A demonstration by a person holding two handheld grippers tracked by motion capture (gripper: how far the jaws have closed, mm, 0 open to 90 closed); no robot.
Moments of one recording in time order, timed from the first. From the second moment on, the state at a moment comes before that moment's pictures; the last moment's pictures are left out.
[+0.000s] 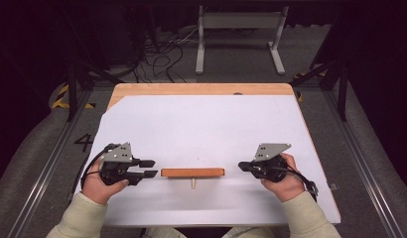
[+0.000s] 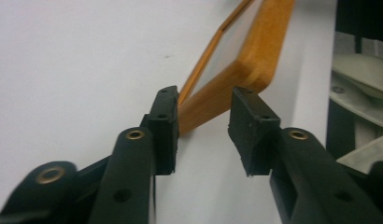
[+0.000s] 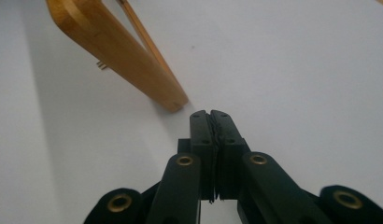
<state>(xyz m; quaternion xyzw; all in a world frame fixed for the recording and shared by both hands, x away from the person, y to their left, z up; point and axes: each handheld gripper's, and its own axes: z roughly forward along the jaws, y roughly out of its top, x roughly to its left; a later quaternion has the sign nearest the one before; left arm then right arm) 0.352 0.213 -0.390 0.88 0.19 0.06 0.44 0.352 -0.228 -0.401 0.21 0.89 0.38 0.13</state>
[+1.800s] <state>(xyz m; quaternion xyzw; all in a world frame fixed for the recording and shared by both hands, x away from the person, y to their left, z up) 0.366 0.210 -0.423 0.86 0.29 0.12 0.41 0.393 -0.165 -0.448 0.26 0.89 0.36 0.08</state>
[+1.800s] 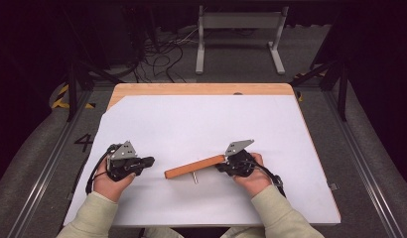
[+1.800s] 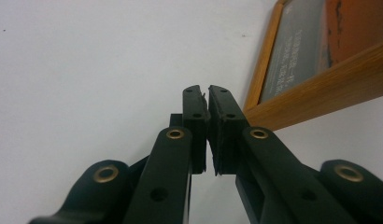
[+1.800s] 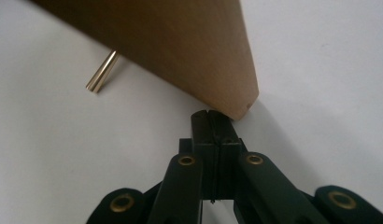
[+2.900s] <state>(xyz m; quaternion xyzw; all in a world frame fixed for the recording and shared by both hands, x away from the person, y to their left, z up) 0.371 0.163 -0.454 0.90 0.24 0.09 0.34 0.394 -0.199 -0.430 0.33 0.85 0.39 0.11</state>
